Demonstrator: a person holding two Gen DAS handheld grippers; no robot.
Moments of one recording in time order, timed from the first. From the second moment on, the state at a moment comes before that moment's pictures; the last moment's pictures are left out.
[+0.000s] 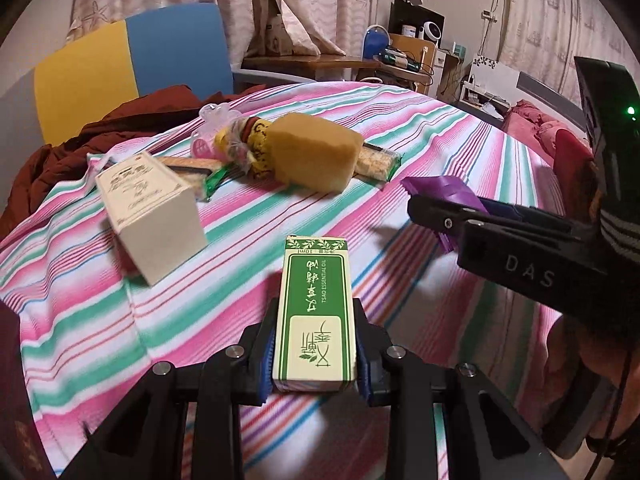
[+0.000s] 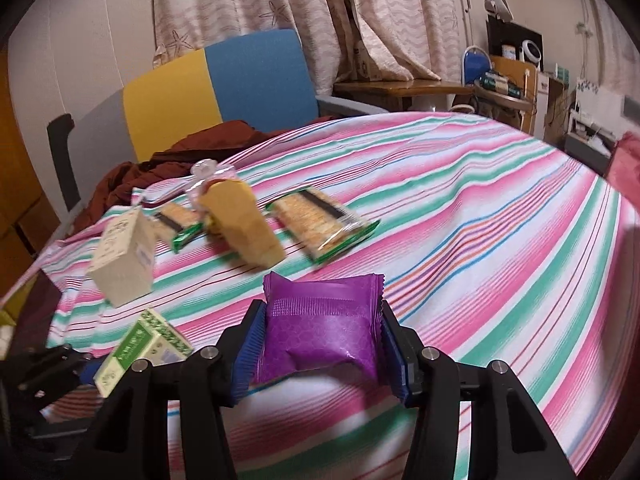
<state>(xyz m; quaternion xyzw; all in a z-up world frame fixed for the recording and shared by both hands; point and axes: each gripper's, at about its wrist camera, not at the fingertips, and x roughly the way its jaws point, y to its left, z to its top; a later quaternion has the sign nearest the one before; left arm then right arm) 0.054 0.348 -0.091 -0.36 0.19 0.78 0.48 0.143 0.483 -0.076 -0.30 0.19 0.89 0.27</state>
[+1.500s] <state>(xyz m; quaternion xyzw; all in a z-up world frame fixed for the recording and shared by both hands) 0.019 0.059 -0.034 -0.38 0.02 0.86 0.35 0.074 0.218 0.001 -0.32 0.10 0.94 -0.06</state>
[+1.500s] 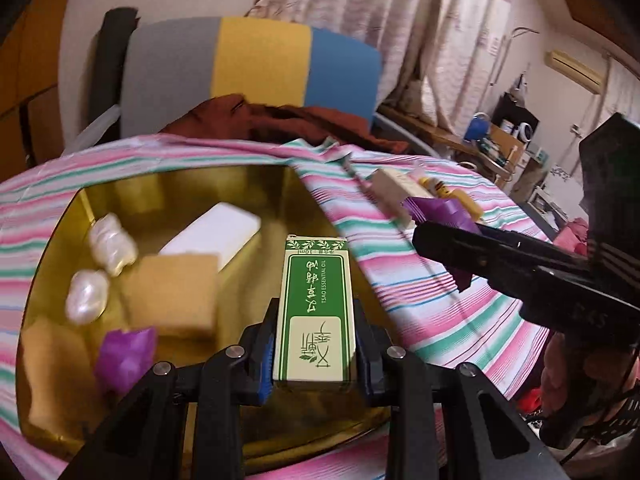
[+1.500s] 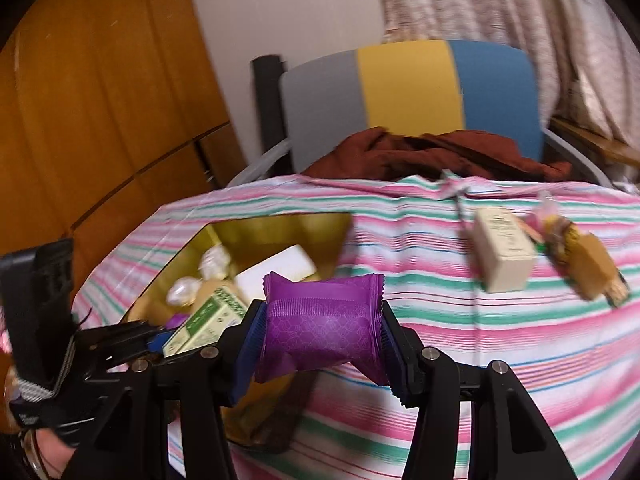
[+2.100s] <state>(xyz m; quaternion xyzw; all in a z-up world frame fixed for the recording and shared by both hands) 0.011 0.020 -0.070 -0.45 0.06 0.84 0.29 0.053 0.159 -0.027 -0.37 0.07 0.92 -0.13</state>
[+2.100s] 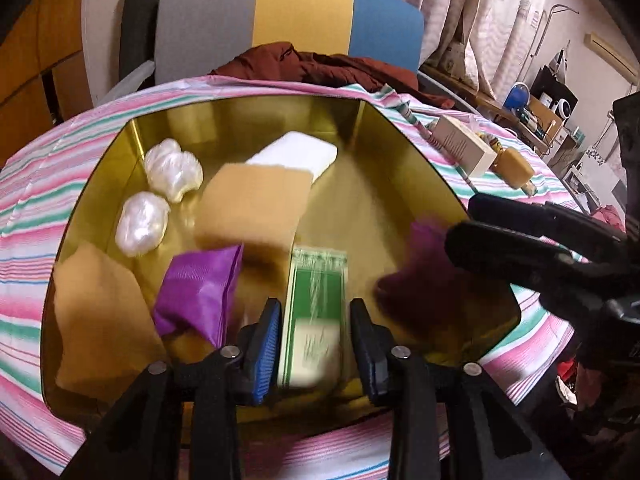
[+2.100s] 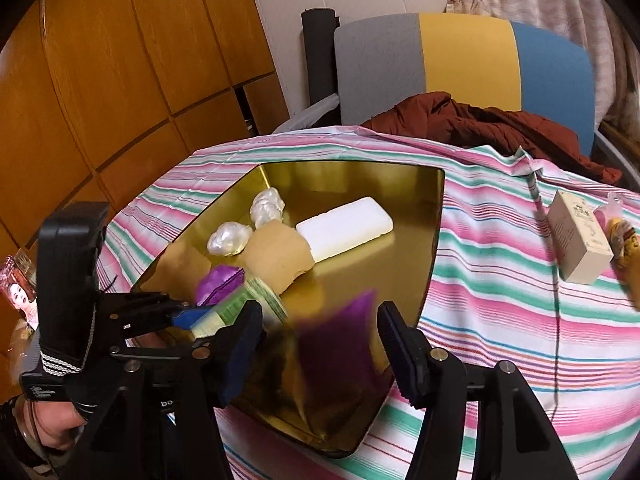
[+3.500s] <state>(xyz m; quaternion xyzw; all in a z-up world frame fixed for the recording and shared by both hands) 0.035 0.090 -0.018 -0.41 0.01 0.84 0.35 0.081 0.293 -0.034 -0.33 0.20 0.92 0.01</state>
